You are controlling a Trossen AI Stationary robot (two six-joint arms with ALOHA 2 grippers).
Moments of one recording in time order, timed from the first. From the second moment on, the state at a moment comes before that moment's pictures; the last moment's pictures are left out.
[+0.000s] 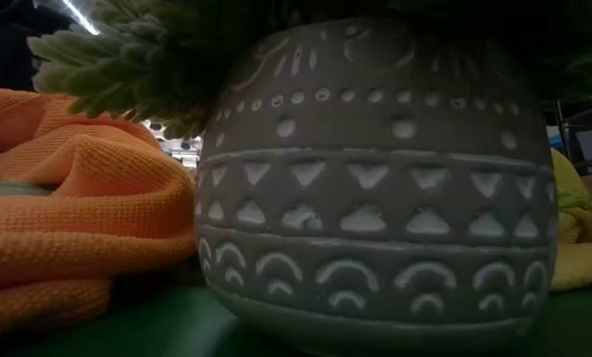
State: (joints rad) left arm 0.13 0.01 0.01 0.01 -0.02 0.12; right arm -0.05 0.00 0.05 -0.11 0.09 0.03
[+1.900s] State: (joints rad) left arm 0.13 0.01 0.01 0.01 -0.02 0.11; right arm -0.05 0.45 0.32 0.23 0.01 0.50
